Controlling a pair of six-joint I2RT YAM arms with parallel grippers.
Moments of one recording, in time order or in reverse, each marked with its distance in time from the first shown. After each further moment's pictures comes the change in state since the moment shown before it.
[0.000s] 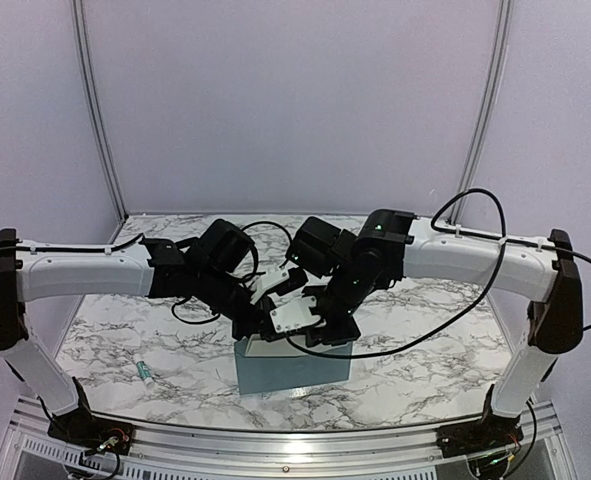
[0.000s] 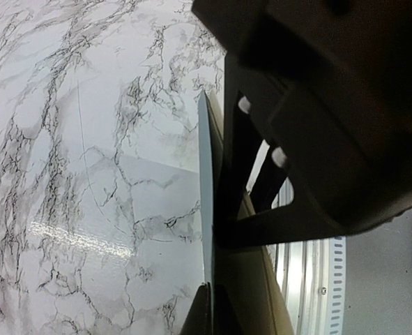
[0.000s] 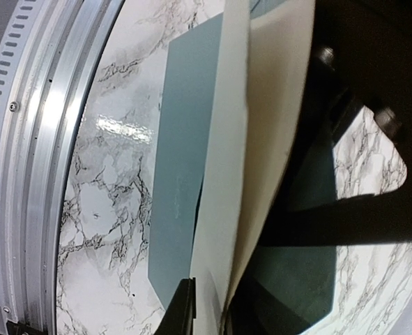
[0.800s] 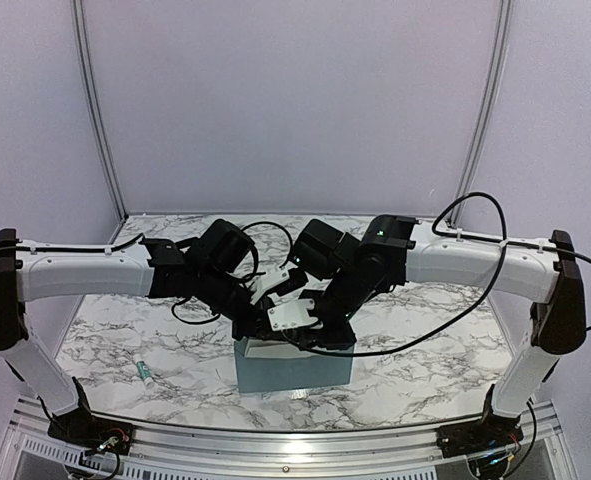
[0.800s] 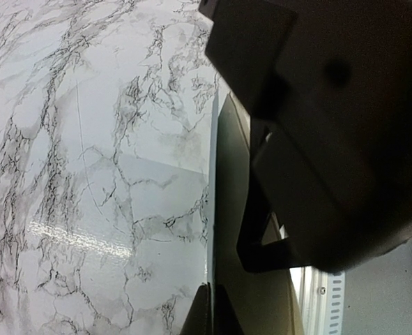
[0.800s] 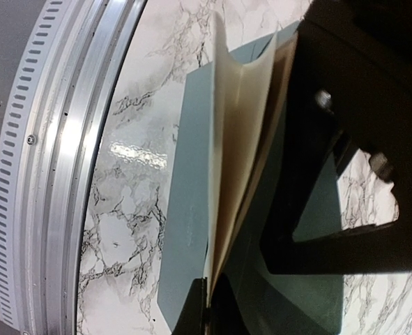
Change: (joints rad) left arm 0.000 0.000 0.000 -0.002 0.002 0.000; right arm 0.000 -0.021 -0.055 0.080 -0.107 0.074
